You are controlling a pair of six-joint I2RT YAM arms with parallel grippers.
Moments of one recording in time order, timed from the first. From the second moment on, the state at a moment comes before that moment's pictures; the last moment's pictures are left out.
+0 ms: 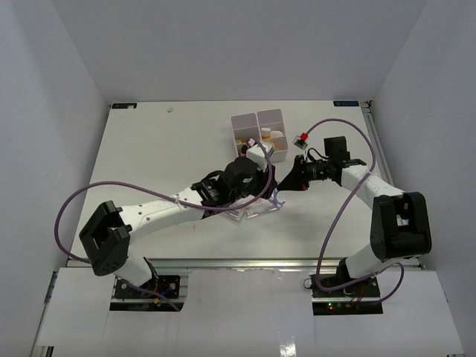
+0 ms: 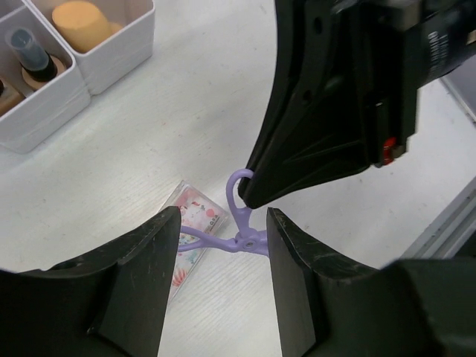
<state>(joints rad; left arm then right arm) -0.99 1.52 1.10 0.00 -0.20 -0.35 0.18 1.53 0.91 -0.30 -1.20 -0.15</state>
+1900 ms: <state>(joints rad) -0.95 0.53 0.73 -0.53 -0.43 -0.43 0.33 2.02 1.92 -0.58 -0.49 -1.17</state>
